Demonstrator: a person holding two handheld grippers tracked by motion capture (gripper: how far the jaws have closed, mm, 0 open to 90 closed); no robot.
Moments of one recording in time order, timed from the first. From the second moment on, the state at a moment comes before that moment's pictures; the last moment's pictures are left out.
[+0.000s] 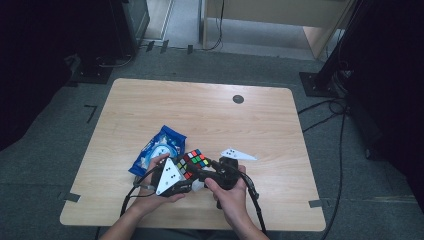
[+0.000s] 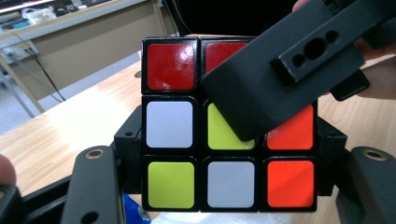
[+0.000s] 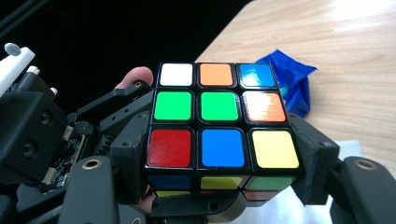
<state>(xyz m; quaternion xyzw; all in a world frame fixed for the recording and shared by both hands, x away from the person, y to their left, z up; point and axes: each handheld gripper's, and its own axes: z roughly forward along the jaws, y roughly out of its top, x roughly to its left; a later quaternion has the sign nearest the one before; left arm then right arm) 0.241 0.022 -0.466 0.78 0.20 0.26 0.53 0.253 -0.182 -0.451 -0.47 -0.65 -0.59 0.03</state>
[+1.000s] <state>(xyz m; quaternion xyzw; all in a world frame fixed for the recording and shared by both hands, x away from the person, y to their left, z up) 0.269 0.070 -0.455 0.76 0.31 0.25 0.52 0.296 -0.245 -0.482 -0.52 -0.69 -0.42 -0.28</state>
